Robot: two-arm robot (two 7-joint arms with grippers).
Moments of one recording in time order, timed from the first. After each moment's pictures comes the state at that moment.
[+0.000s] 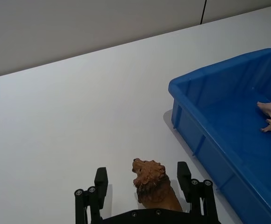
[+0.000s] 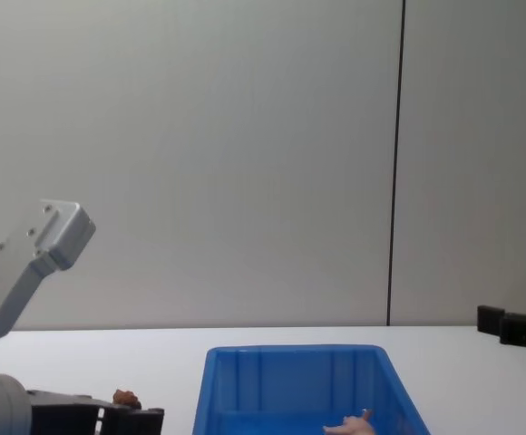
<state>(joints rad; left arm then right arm) -0.25 0.39 0.37 -1.45 -0.43 0.44 -0.03 0.08 0.48 -0.22 -1.58 0.50 0.09 0.44</state>
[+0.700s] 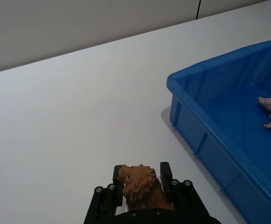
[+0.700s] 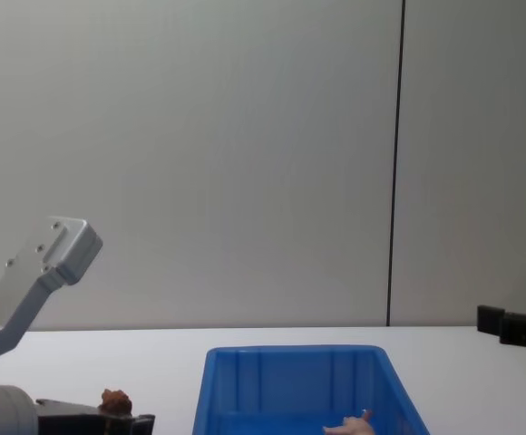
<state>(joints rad) -0.28 0.37 0.37 -1.37 -0.39 0.41 -0.09 0.08 0.48 -0.22 -1.58 0.50 0.09 0.44</state>
